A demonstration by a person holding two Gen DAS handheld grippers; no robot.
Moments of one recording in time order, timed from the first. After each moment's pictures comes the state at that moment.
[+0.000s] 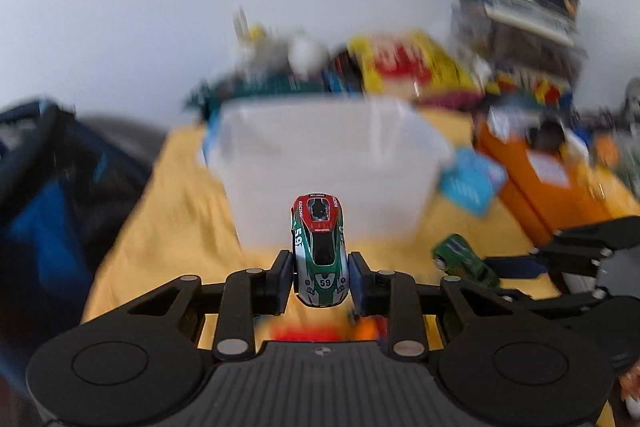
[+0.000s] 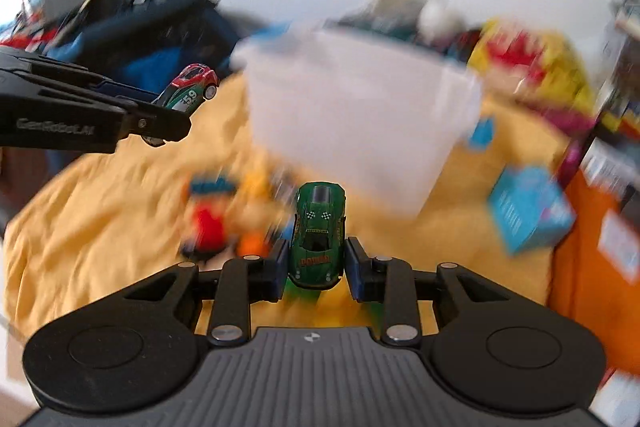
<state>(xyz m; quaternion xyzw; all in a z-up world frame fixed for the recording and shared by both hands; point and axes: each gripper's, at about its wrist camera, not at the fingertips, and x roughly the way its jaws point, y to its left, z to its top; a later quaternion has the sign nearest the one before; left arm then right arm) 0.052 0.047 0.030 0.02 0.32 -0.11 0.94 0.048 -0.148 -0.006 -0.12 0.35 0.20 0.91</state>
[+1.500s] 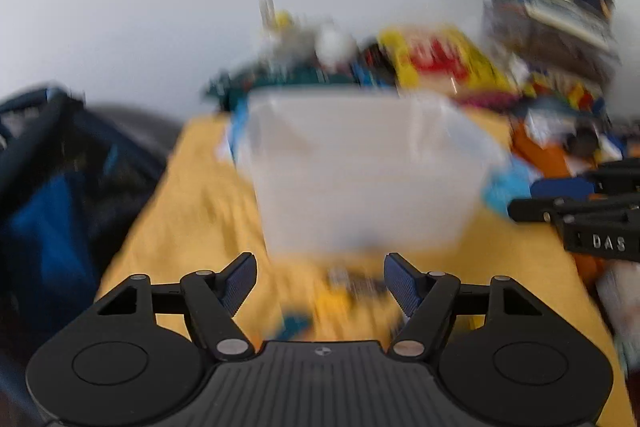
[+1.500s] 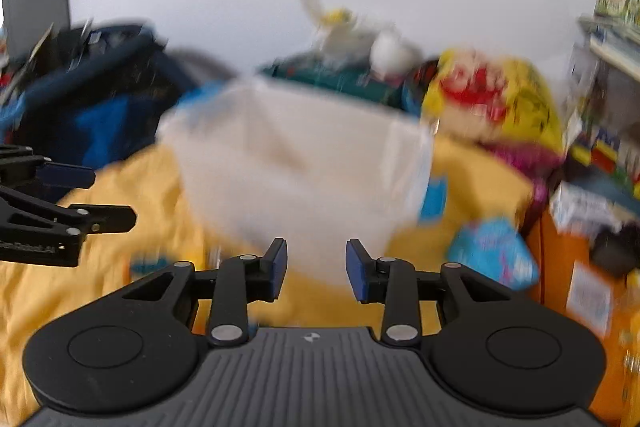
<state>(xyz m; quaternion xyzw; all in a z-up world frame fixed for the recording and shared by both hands) 0.068 0.064 -0.008 0.02 0.35 -0.10 0.93 0.093 -0.159 -0.003 -0.11 0.34 0.16 0.92</state>
